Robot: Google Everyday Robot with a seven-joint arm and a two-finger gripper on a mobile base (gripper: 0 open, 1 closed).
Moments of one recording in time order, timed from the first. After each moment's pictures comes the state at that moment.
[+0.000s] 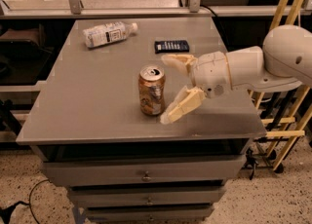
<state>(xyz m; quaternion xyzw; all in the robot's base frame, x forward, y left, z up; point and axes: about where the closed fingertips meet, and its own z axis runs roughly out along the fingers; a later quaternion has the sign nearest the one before) 0.501 -0.019 0.898 -0.59 0.56 0.35 0.46</state>
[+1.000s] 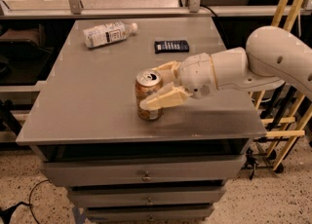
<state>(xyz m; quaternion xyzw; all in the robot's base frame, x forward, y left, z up) 0.502 0.008 0.890 -0.59 0.56 0.36 0.45</state>
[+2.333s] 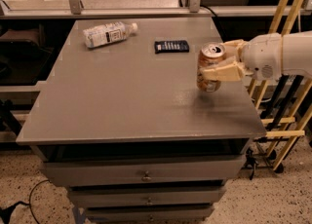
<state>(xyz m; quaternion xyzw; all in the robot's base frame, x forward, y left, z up) 0.556 -0.140 0.922 -0.51 0.67 0.23 0.49</state>
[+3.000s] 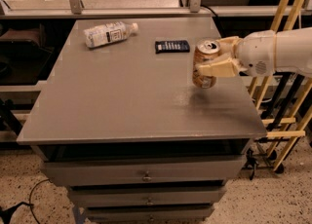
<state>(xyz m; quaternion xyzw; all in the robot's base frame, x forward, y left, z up) 0.568 -0.134 0.926 -0.50 0.67 0.23 0.50</state>
